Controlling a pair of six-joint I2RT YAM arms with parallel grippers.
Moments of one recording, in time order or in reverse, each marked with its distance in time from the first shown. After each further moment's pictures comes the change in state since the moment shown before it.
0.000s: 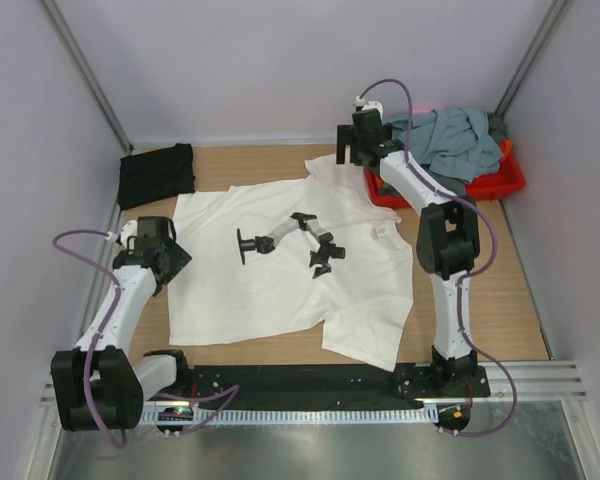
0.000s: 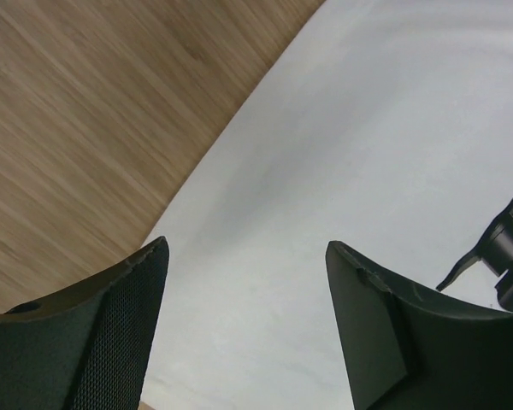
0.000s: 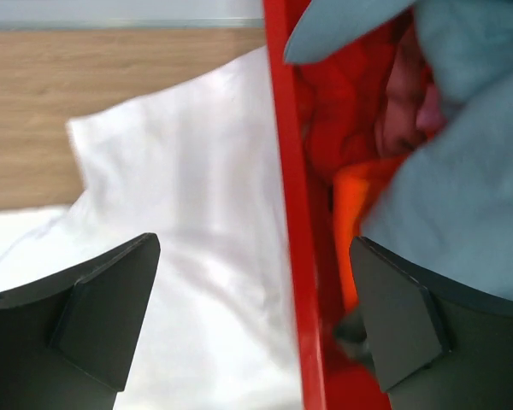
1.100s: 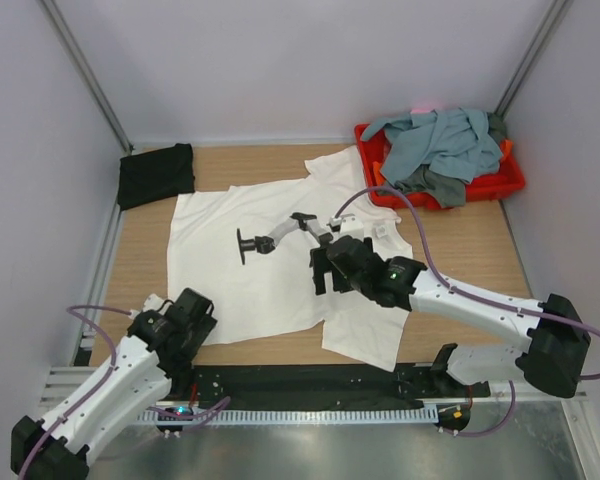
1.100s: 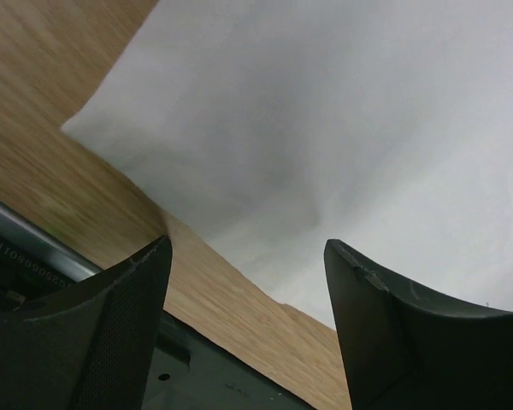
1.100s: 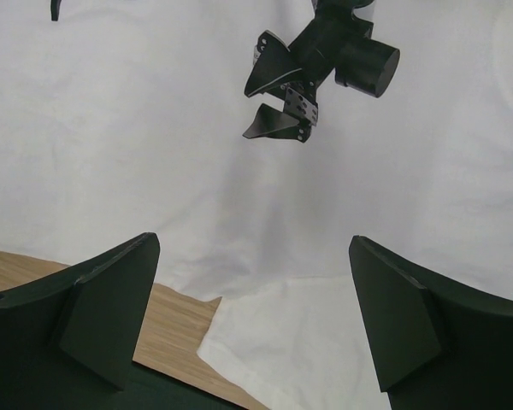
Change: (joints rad) left arm -0.576 -0.563 -0.397 -0.410 -0.002 -0.749; right arm 0.632 -0.997 -1.102 -0.064 0.083 0.389
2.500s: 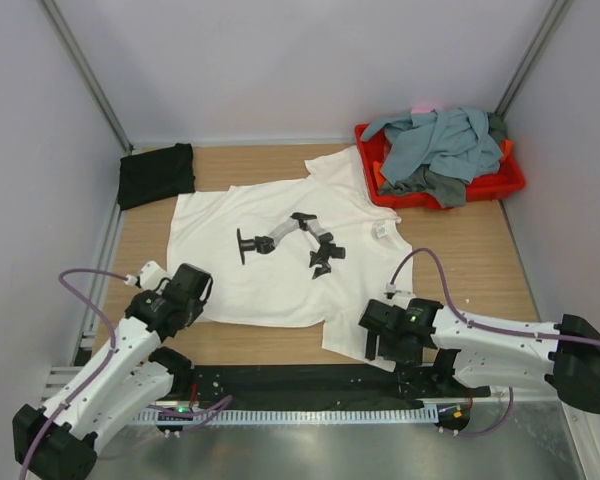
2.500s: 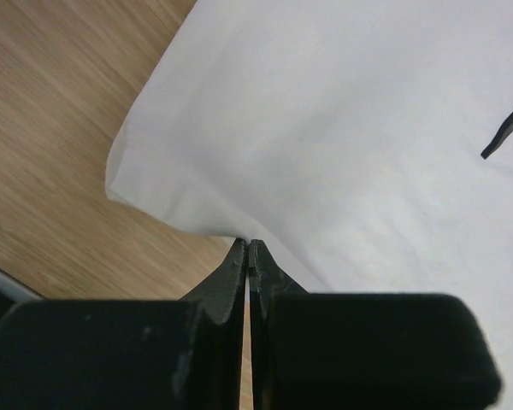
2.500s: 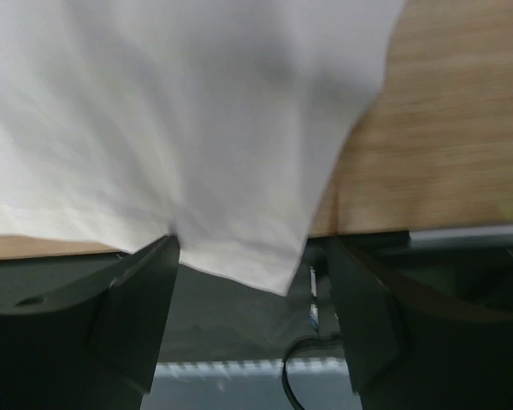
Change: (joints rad) left arm 0.054 0.189 0.195 0.089 -0.203 0.244; right arm 0.119 -0.243 -0.399 -0.478 -0.194 0.652
